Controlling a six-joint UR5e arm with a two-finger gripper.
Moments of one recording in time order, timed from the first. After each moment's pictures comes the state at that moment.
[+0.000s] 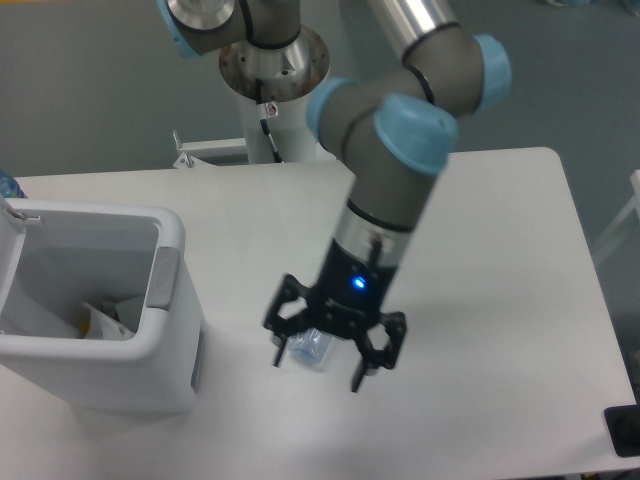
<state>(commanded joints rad) 2.50 -2.03 -1.41 -0.99 0.99 0.56</state>
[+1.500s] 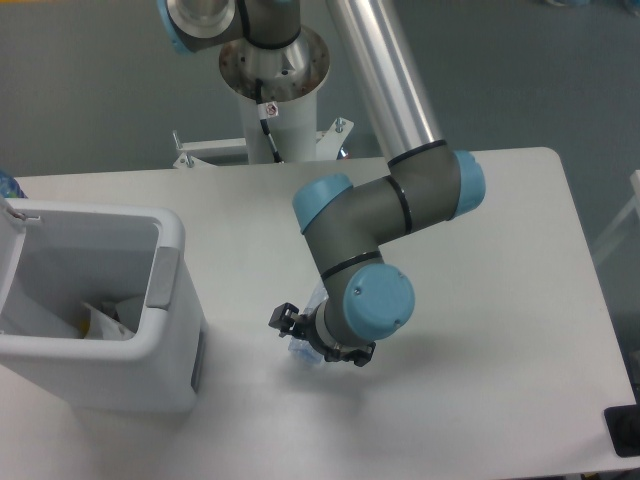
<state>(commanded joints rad) 2.35 -2.21 -1.36 -1.41 1.43 0.77</state>
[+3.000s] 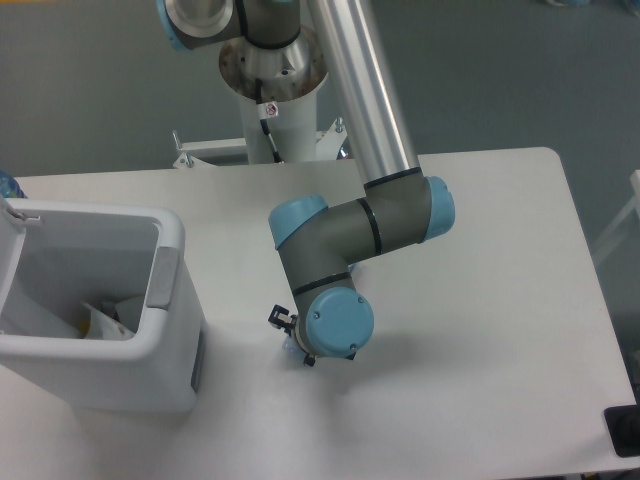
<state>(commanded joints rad) 2.32 -2.21 -1.36 -1.41 1.52 0.75</state>
